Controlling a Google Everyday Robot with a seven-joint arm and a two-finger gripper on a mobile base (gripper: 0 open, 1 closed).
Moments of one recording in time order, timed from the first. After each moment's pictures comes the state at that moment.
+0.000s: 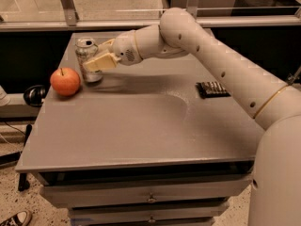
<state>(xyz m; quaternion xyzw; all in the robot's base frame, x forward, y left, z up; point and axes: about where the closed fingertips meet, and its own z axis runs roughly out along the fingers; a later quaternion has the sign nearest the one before) 0.648 0.164 0.893 -0.55 0.59 0.41 0.43</state>
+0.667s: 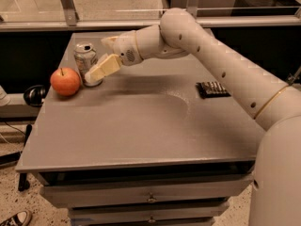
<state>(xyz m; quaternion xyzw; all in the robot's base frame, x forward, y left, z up) 0.647 0.163 0.893 -0.55 0.59 0.41 0.43</state>
